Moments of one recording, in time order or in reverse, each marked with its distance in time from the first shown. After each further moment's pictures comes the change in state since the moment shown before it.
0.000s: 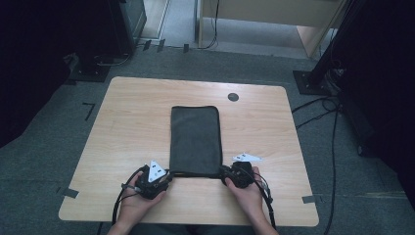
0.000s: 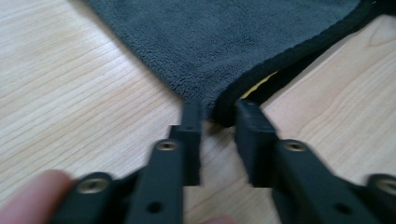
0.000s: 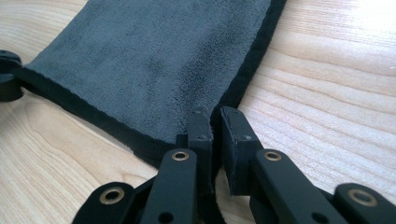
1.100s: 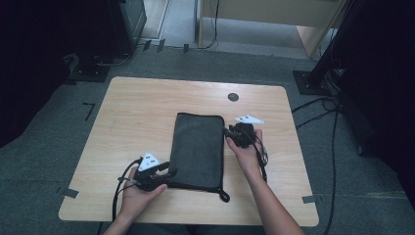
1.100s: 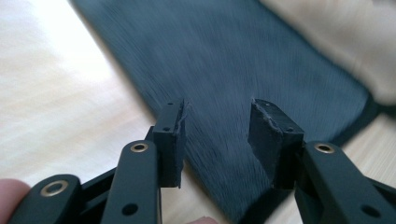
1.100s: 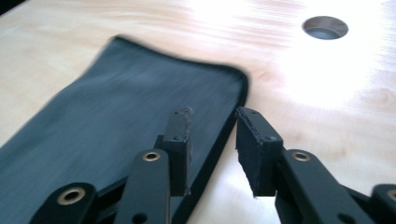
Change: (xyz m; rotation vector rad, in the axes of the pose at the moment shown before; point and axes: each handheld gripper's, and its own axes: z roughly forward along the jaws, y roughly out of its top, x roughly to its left) left arm 0.011 0.006 0.003 -0.047 -0.124 -0.090; right arm -0.043 0.111 0.030 -0.158 -0.138 -0.032
